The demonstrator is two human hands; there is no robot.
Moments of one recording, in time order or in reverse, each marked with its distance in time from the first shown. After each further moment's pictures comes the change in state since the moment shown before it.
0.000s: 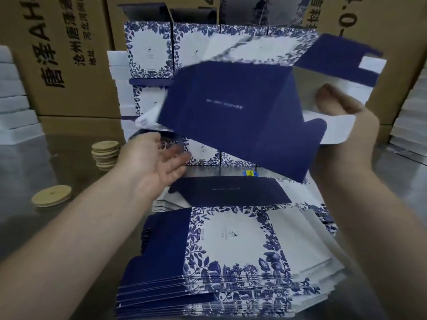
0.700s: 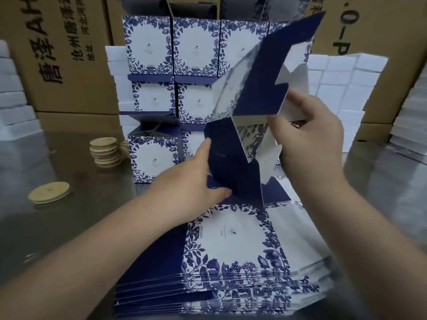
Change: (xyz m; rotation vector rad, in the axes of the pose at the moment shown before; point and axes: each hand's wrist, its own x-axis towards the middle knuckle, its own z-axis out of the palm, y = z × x) left_hand -0.019 -0.041 0.001 1.521 -0.210 0.612; right_hand -0.028 0.014 0.014 -0.645 -0.239 -0.338
